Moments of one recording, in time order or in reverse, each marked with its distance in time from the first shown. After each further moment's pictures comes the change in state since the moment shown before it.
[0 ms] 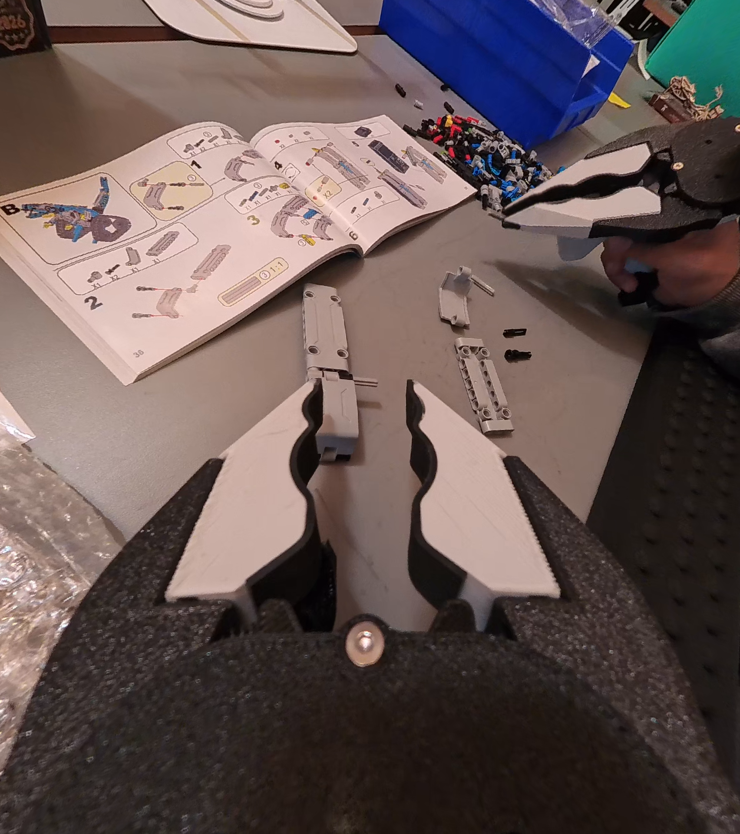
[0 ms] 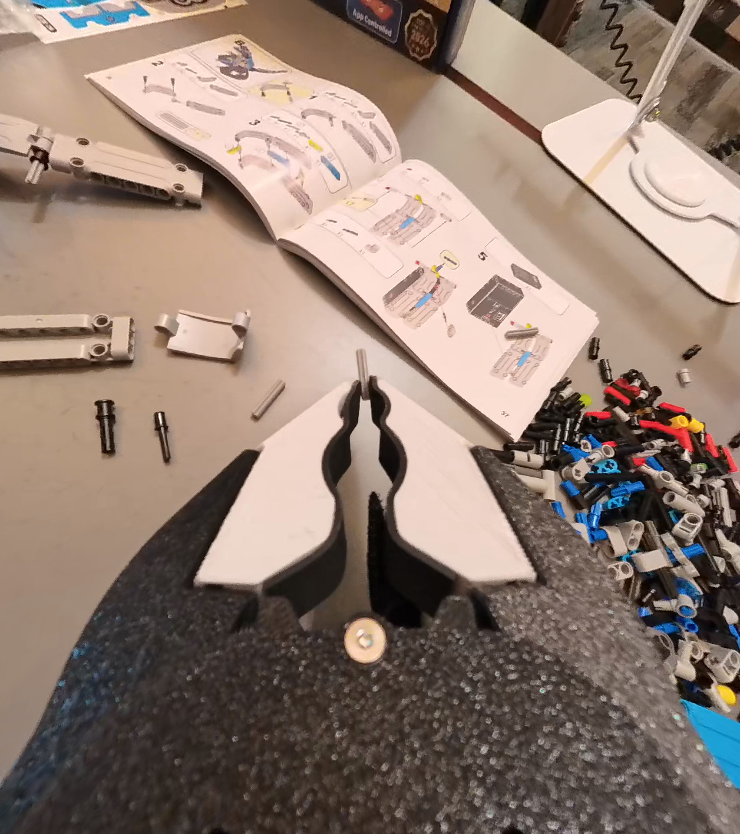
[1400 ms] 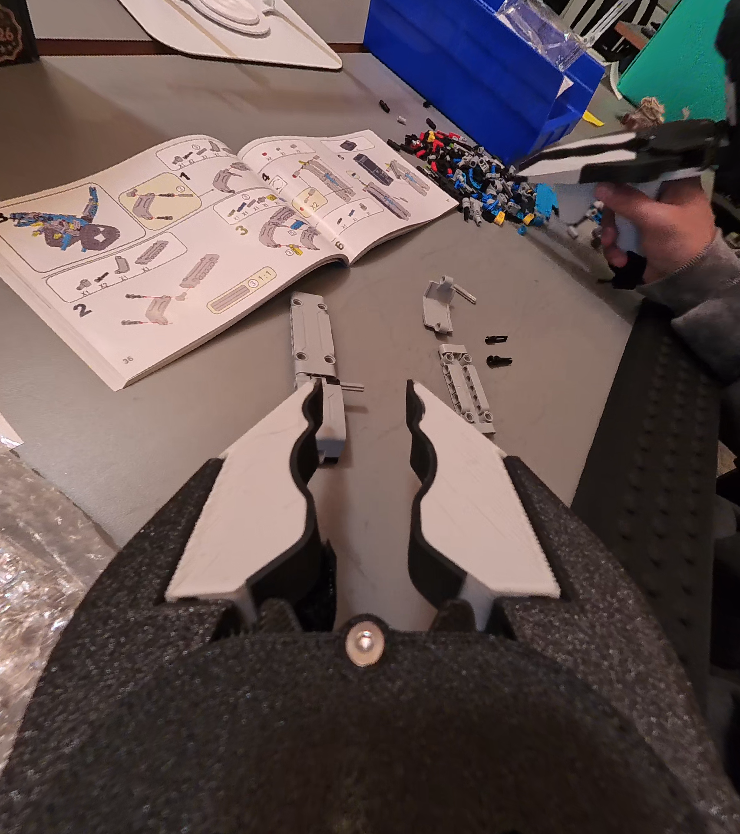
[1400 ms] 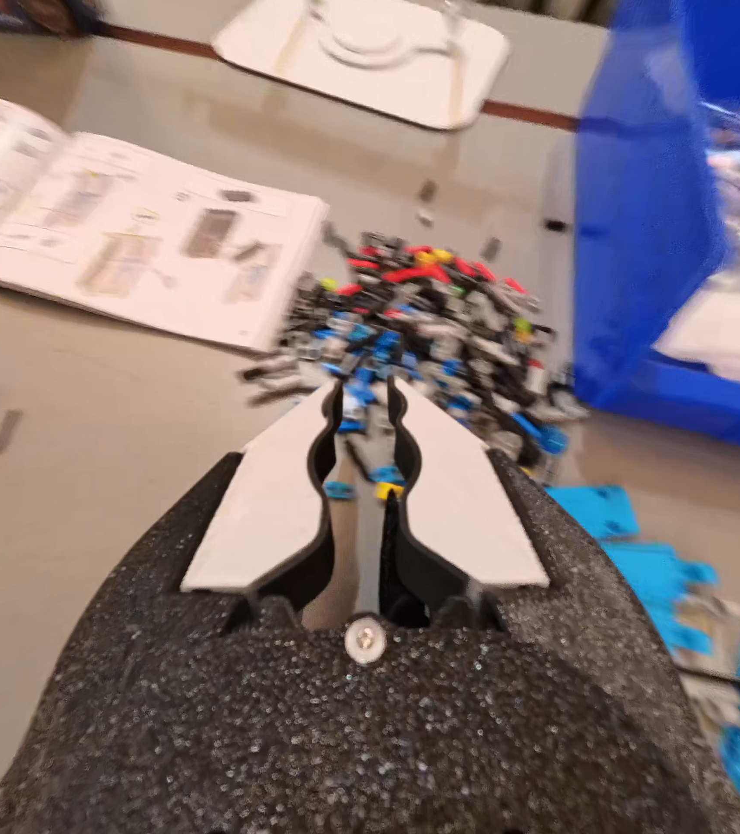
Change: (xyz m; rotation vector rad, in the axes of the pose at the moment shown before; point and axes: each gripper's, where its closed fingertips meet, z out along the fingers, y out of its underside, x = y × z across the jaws) left arm 0.006 -0.005 -0.004 0.019 0.033 -0.011; right arm 0.121 0.056 -0.044 -0.058 0.291 0.386
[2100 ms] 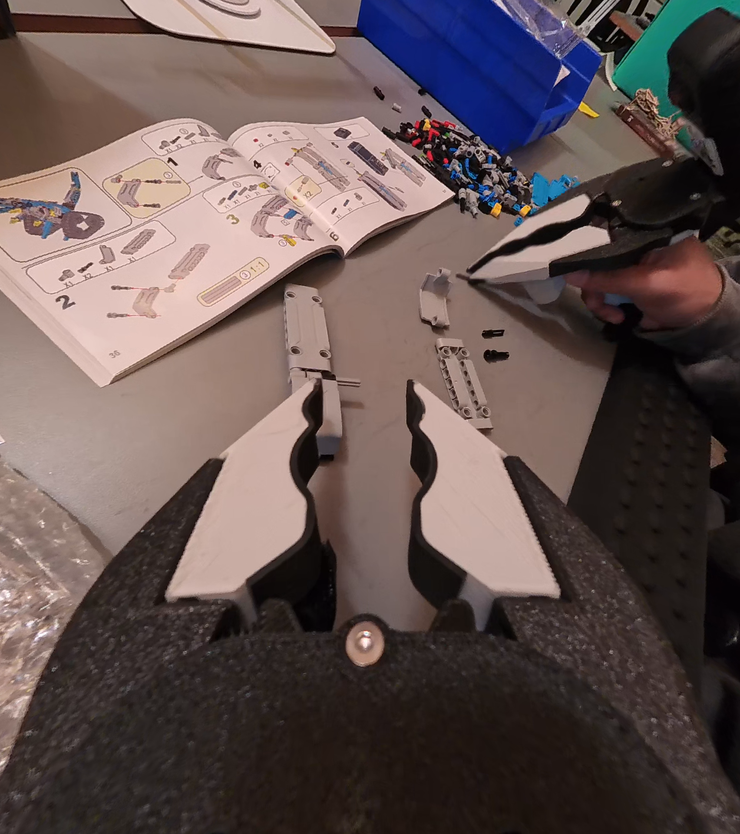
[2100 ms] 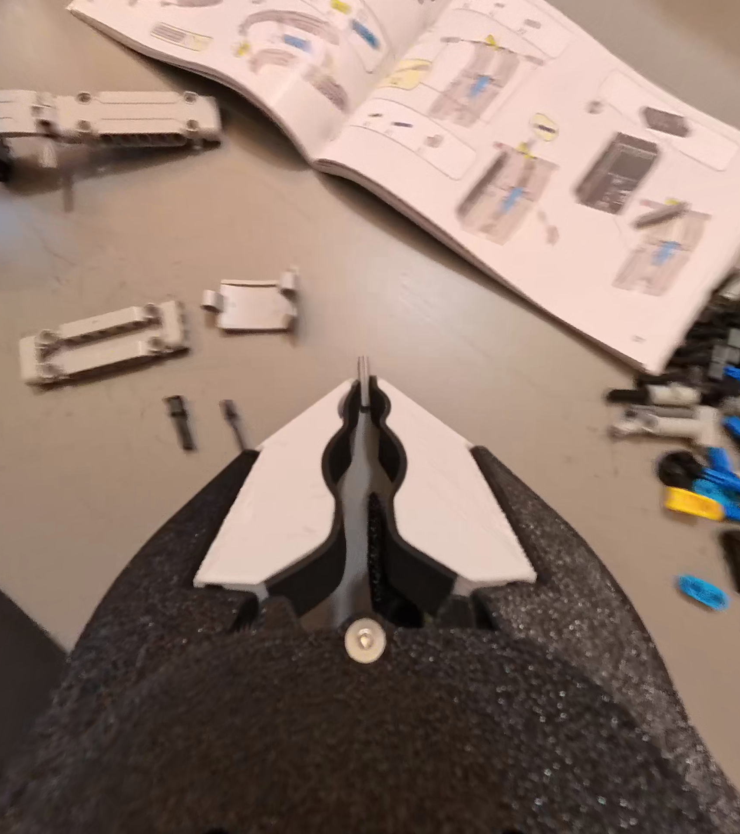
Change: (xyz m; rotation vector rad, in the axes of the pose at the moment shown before) left arm 0.001 0.004 0.003 -0.017 0.017 -0.009; right arm -0.166 0.032 0.007 -0.201 -0.353 -0.193
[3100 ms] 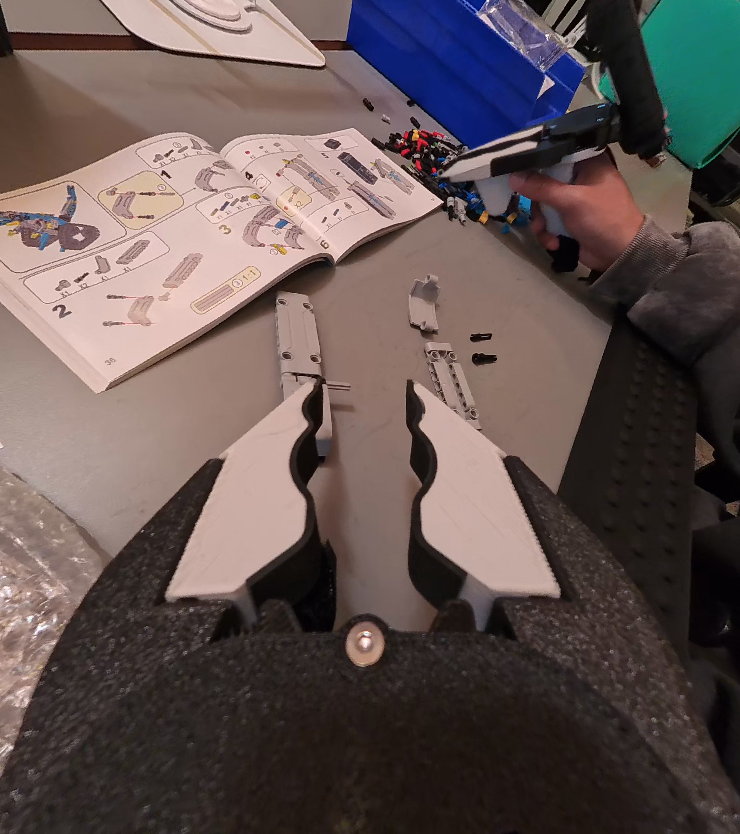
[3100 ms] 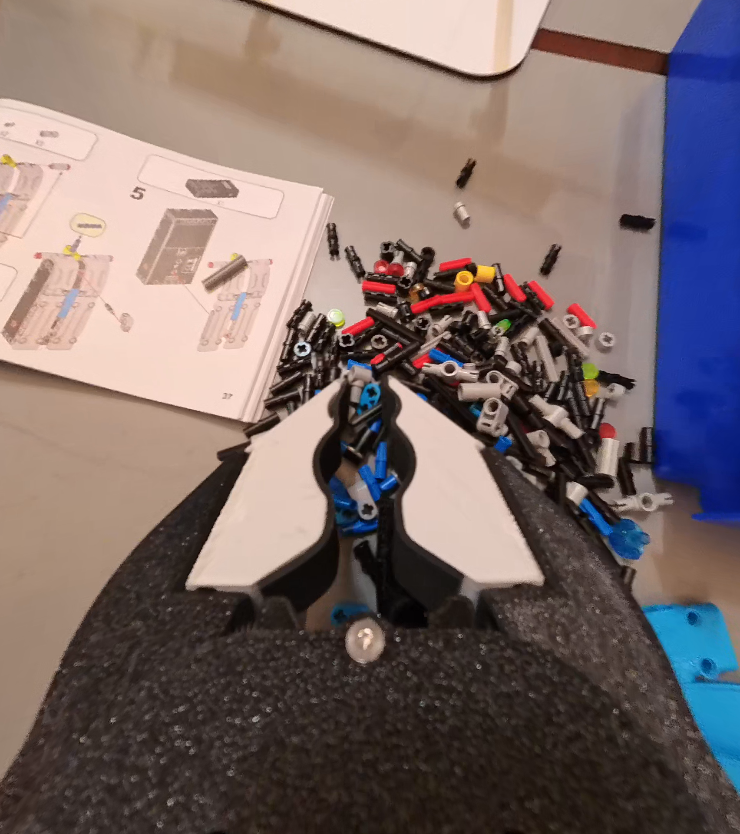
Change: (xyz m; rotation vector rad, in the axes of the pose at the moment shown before) left arm 0.006 -0.004 -0.005 0.013 0.013 0.006; right arm 0.172 -0.007 -0.009 0.073 0.337 0.229
